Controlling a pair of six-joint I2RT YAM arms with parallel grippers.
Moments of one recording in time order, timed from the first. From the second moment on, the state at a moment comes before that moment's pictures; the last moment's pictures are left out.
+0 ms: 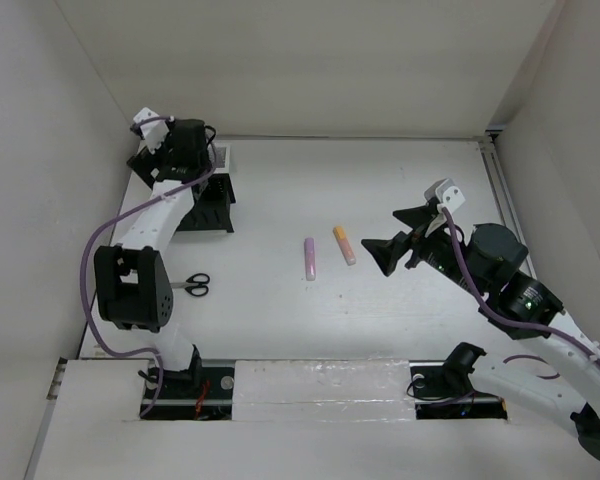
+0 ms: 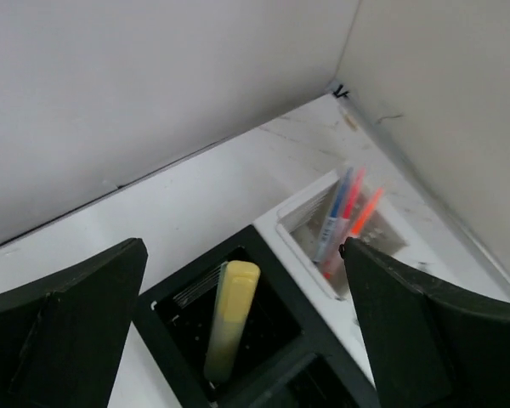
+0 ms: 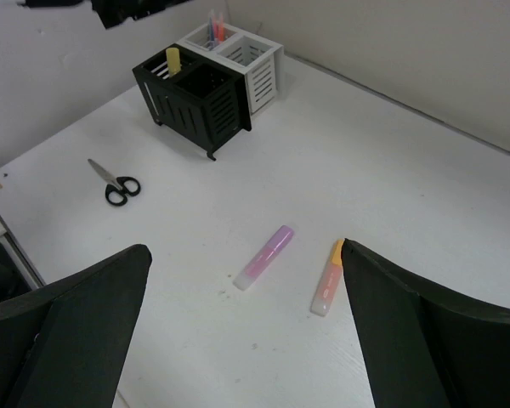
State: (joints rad) left arm -0.12 1.67 1.35 -0.17 -0.99 -0.56; right arm 0.78 0.72 1.00 -0.32 0.02 0.08
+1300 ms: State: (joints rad) left arm -0.81 2.03 1.45 -0.66 -0.51 -0.89; right arm 0.72 0.90 1.18 -0.53 0.28 0.07
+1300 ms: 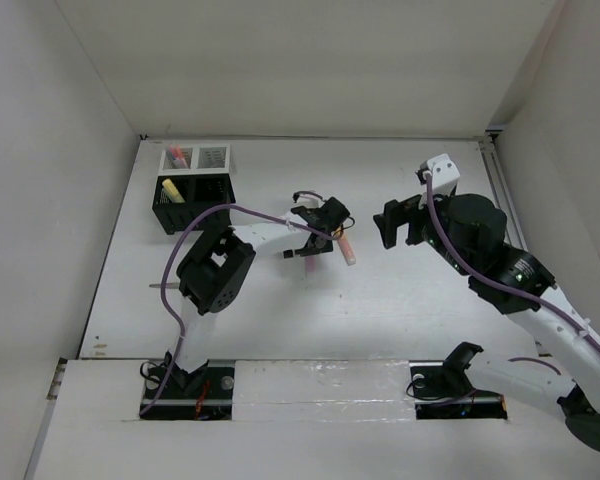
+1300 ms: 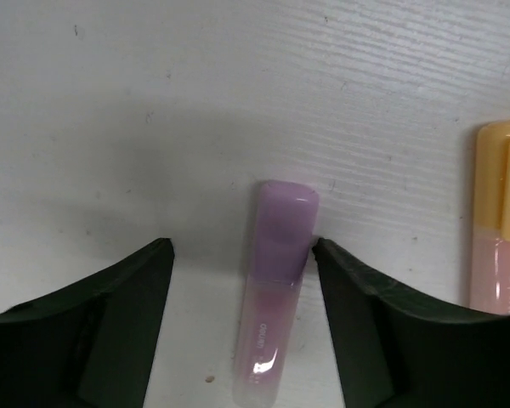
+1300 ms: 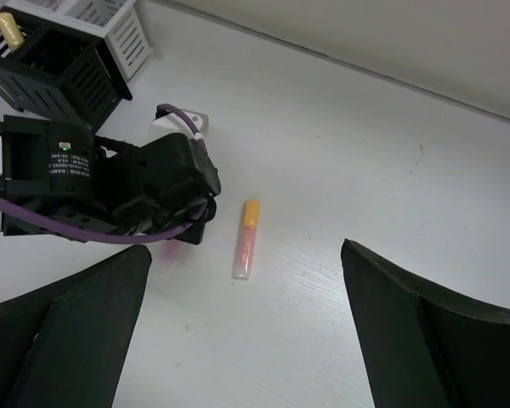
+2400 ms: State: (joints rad) left arm -0.20 1.62 1.68 -0.65 -0.99 -0.76; right arm 0.71 0.86 1.09 -0.38 0.11 0.07
